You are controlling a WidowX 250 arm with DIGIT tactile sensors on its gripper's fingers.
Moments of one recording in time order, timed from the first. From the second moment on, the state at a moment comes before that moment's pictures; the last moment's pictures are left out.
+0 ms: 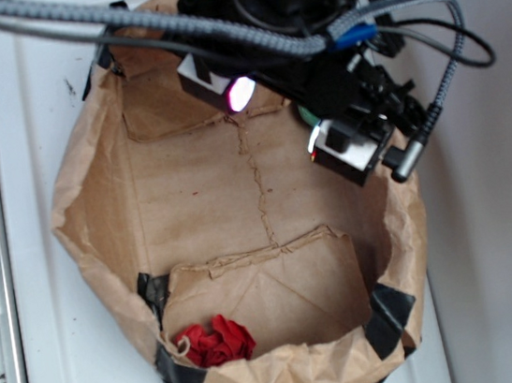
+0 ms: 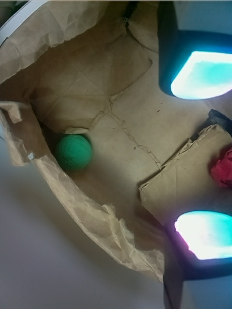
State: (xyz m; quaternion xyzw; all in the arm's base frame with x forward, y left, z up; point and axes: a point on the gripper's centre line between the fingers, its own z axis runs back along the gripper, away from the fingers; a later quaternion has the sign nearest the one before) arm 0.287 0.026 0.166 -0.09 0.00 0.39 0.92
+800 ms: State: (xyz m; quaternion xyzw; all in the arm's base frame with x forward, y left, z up) arm 0.257 -0.026 0.094 -0.11 0.08 0.35 0.93
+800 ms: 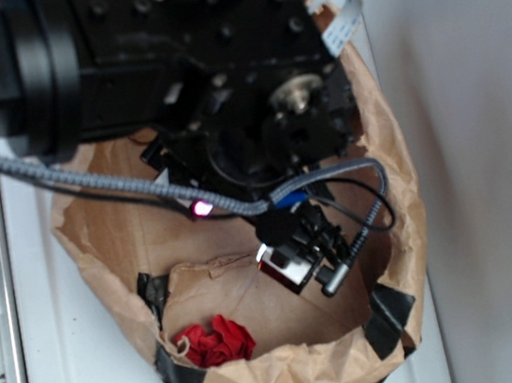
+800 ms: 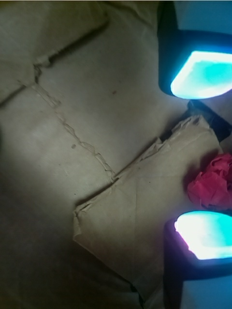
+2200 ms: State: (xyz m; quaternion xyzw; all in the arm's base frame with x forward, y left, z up) arm 0.267 -0.053 0.053 -0.10 0.27 0.29 0.91
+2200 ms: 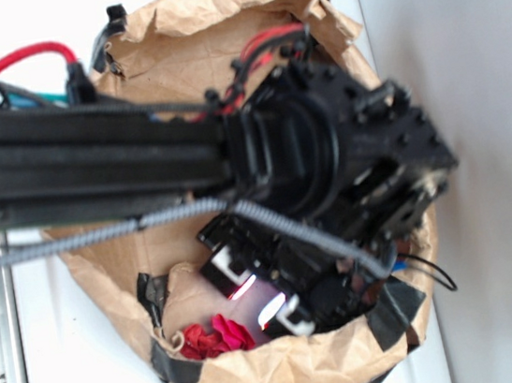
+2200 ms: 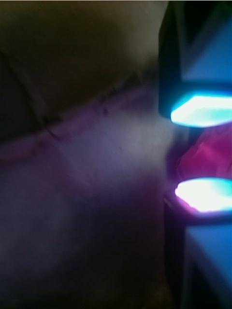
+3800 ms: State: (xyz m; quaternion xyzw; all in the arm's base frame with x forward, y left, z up) arm 0.200 -0.101 0.062 -0.15 0.20 0.26 0.93
